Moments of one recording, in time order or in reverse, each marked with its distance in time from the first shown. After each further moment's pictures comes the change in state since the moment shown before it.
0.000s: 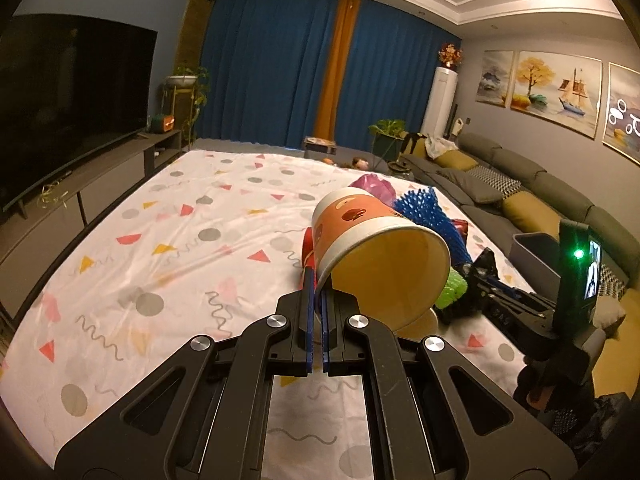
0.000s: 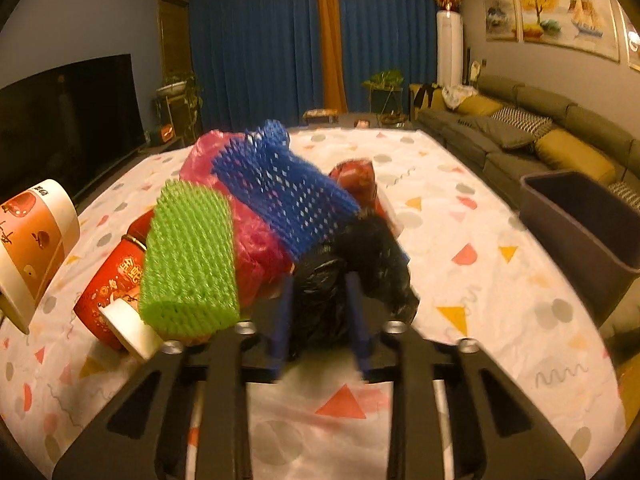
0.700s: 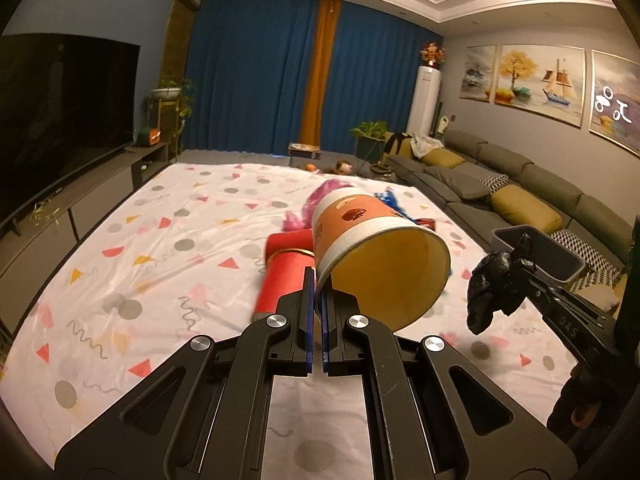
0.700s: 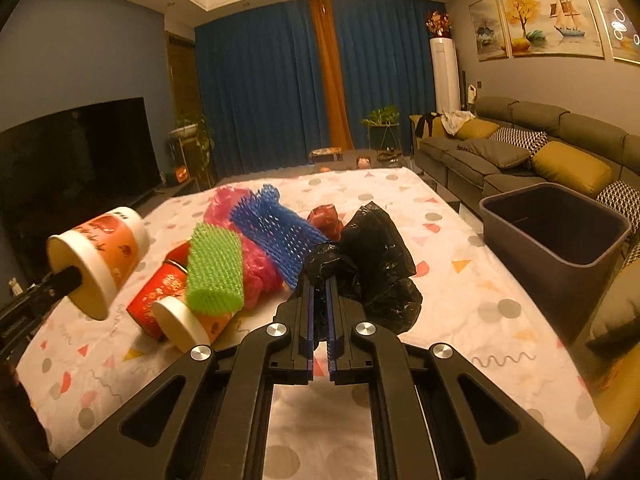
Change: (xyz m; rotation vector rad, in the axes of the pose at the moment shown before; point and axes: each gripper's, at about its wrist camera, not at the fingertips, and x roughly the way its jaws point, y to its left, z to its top) left arm -0.015 -0.038 -0.001 0.059 -0.026 -0.039; right arm -0.104 -0.035 -0.012 0.030 -0.174 0.043
